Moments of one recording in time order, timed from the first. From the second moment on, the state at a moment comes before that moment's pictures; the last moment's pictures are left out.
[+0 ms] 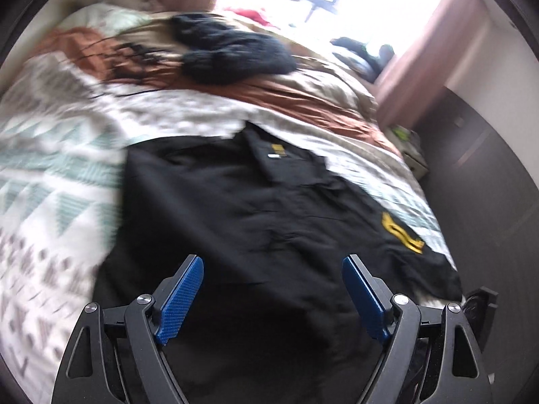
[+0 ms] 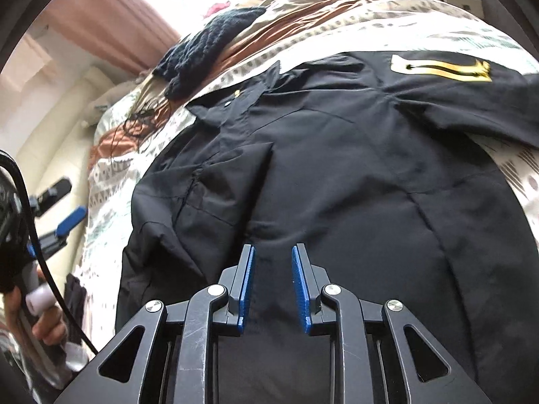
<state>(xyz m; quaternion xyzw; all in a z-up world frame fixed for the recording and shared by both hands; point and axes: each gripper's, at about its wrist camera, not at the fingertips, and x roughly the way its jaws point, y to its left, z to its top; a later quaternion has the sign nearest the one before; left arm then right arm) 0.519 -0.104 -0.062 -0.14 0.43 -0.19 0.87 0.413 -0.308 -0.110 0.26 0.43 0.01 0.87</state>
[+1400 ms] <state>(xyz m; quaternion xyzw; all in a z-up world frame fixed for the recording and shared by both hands) 0.463 0.082 -0.144 -0.22 0.46 -0.02 0.86 0.601 -0.168 -0.115 0.06 0.52 0.01 0.85</state>
